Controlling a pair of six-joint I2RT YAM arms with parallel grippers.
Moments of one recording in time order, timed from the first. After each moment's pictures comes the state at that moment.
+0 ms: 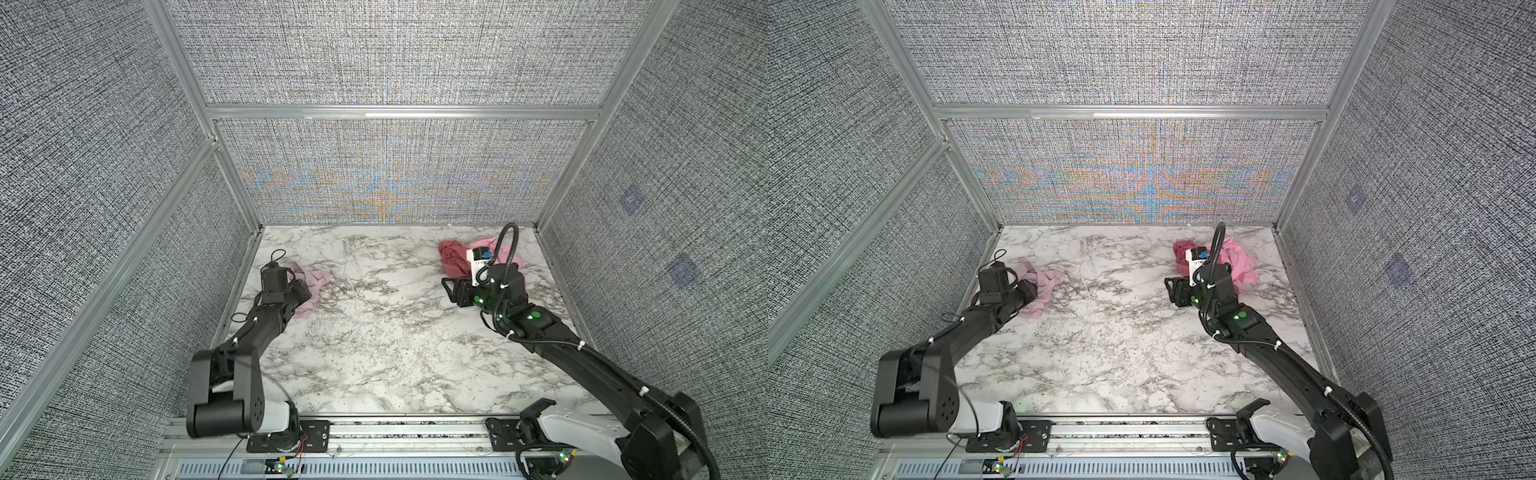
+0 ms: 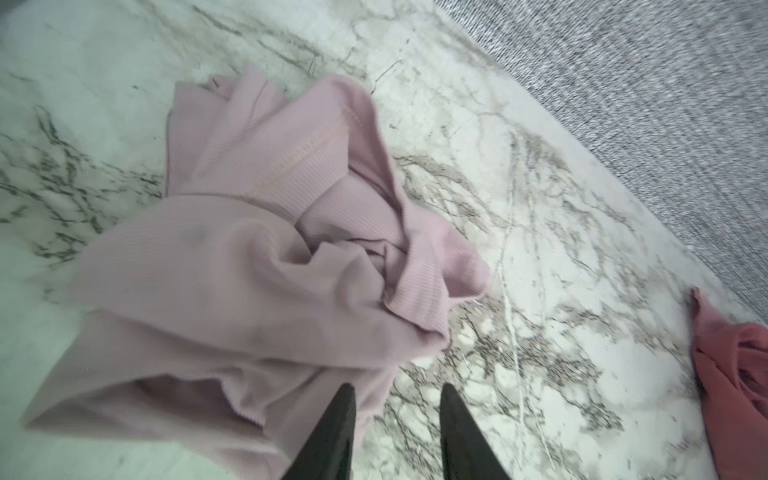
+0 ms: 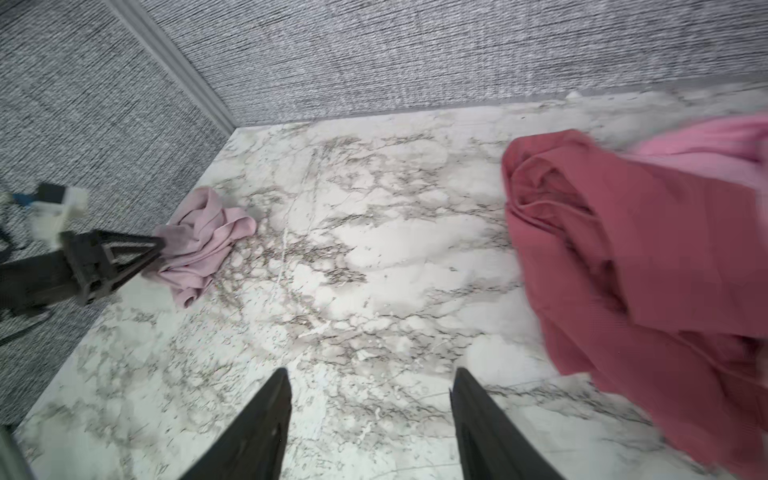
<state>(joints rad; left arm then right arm) 0.03 1.32 0.66 0.00 0.14 -0.50 0.43 1.10 0.80 -0.15 -0.05 0.35</state>
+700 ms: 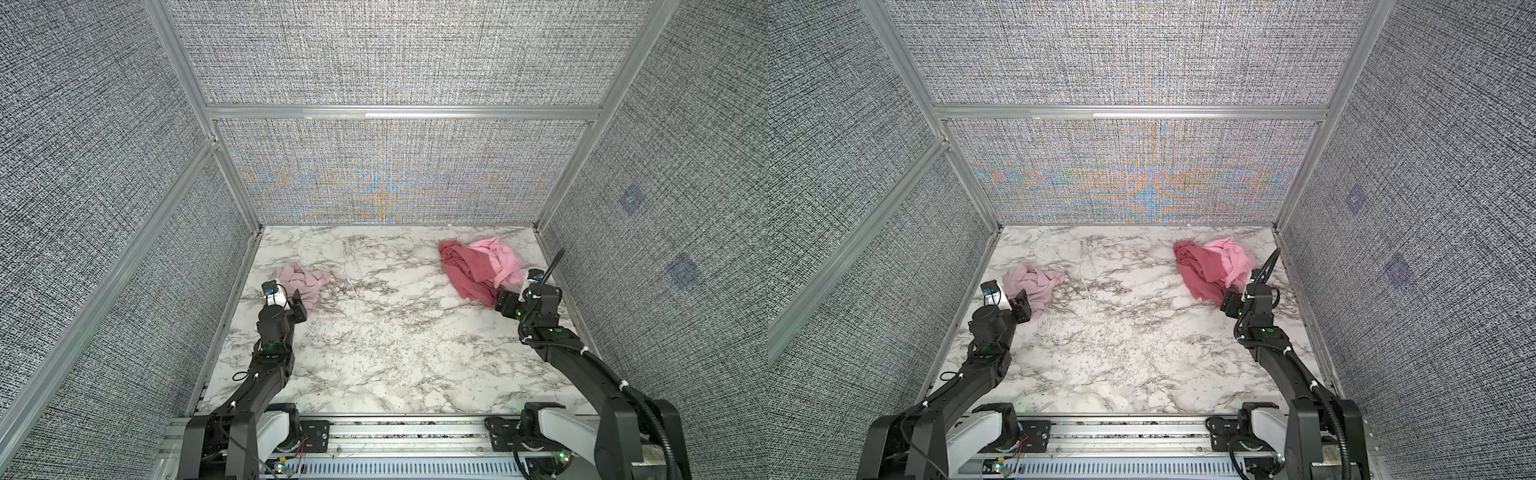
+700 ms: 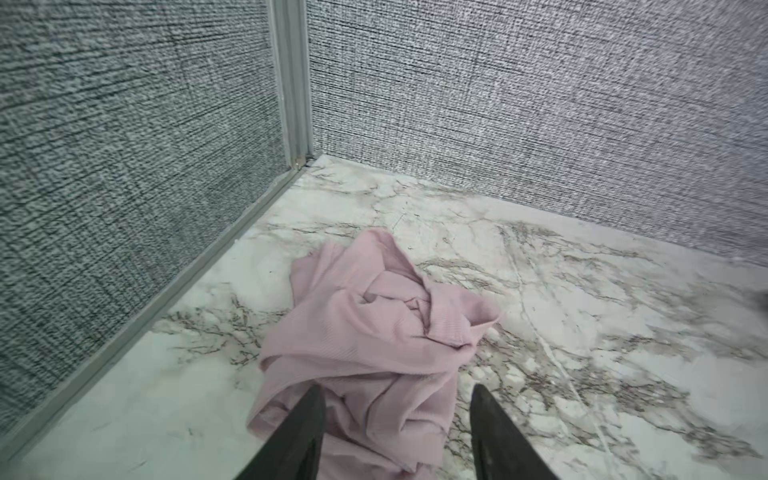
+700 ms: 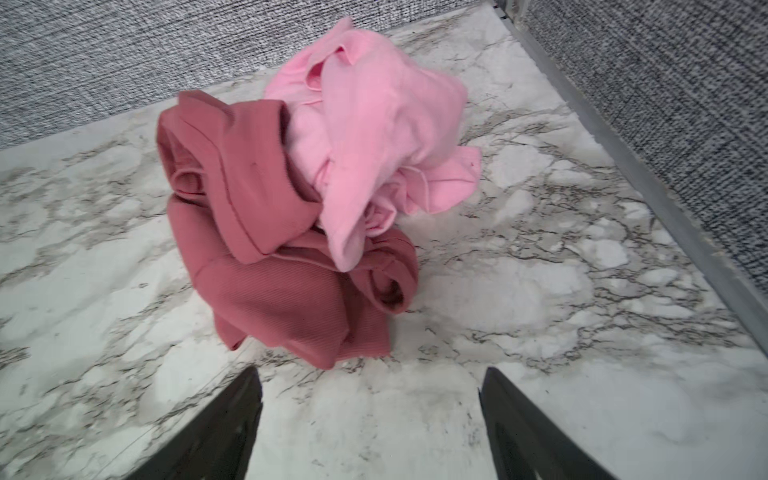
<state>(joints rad) 0.00 1.08 0.24 0.59 -0.13 -0.16 -0.01 1.14 0.49 0.08 0.12 0.23</state>
